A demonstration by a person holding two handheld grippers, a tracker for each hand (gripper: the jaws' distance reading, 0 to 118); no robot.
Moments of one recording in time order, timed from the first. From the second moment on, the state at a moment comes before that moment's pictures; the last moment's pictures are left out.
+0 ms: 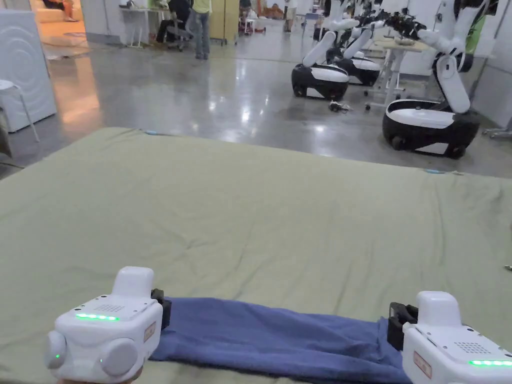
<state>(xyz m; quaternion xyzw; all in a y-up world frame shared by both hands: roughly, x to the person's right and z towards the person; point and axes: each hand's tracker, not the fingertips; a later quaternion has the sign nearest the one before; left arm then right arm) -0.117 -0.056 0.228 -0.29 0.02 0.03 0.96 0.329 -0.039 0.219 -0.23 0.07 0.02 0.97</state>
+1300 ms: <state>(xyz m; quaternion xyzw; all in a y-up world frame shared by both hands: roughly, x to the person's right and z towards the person) -0.142 -0.053 0.185 -0.38 0.03 0.17 0.91 0.288 -0.042 0.228 -0.25 0.10 0.04 0.96</state>
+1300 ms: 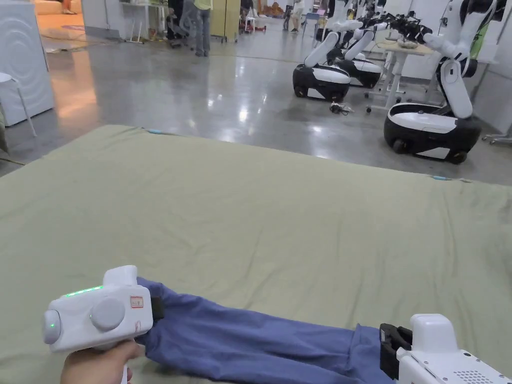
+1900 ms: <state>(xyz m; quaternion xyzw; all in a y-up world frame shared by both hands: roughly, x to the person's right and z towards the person) 0.105 -0.086 0.163 -0.42 -0.15 0.04 0.89 0.335 -0.050 0.233 -0.27 0.10 -0.01 0.96</state>
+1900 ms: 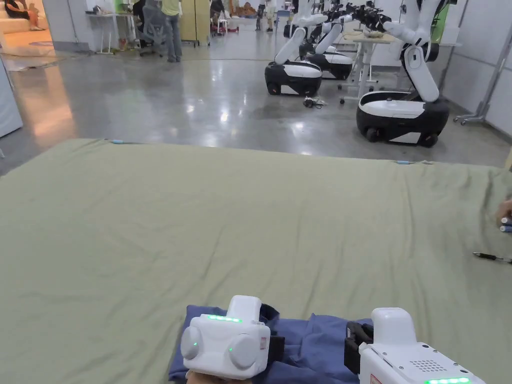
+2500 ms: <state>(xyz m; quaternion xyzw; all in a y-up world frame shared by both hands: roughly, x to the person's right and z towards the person) 0.134 -0.105 0.167 -0.44 -0.21 0.13 0.86 0.355 -0.063 0.241 -0.27 0.07 -0.04 0.96</state>
